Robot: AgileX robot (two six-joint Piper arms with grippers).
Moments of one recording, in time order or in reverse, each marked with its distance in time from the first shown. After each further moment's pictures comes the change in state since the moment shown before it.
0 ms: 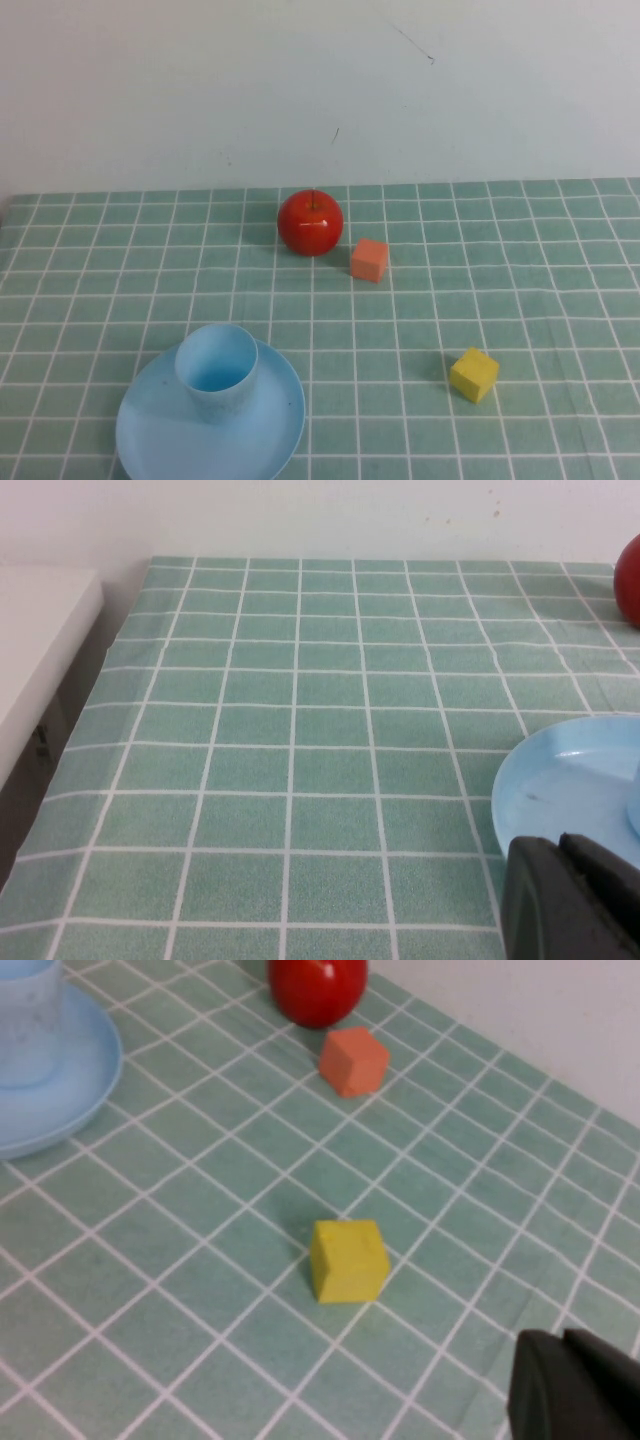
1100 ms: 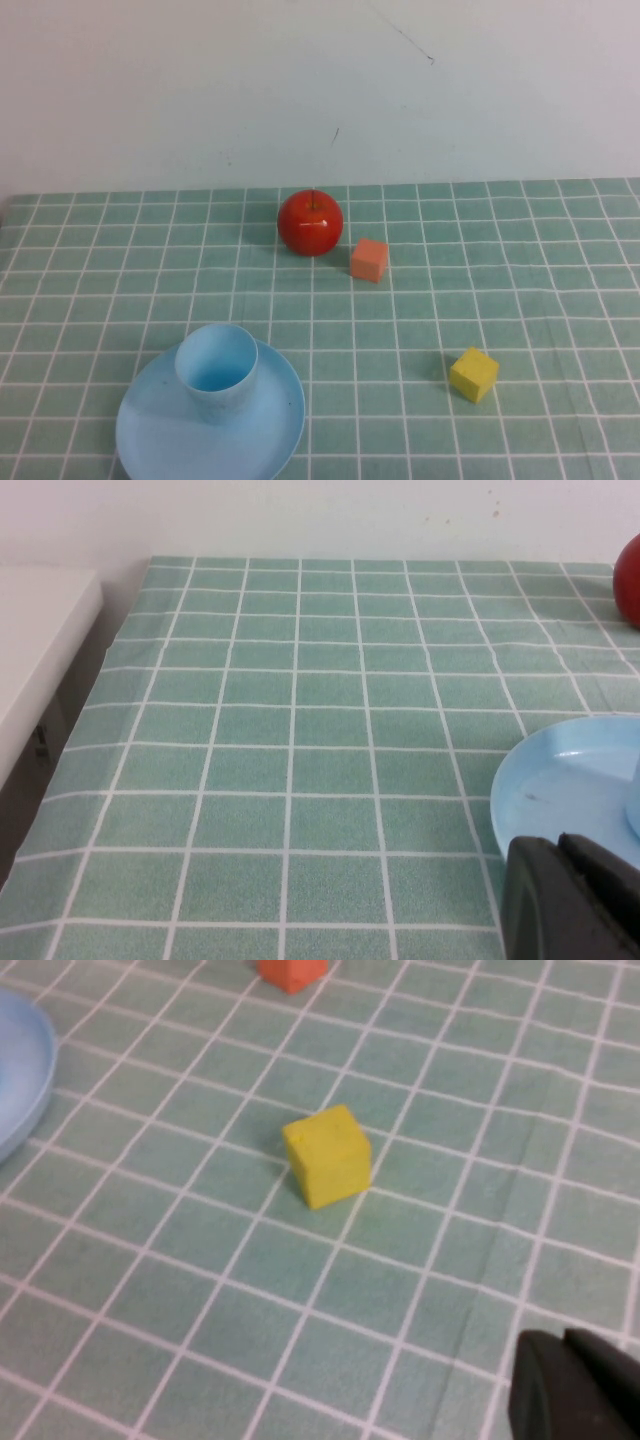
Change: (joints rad) right arm -0.172 -0.083 0.108 0.318 0.011 -0.025; left arm 0.000 0.000 0.000 0.000 0.000 0.000
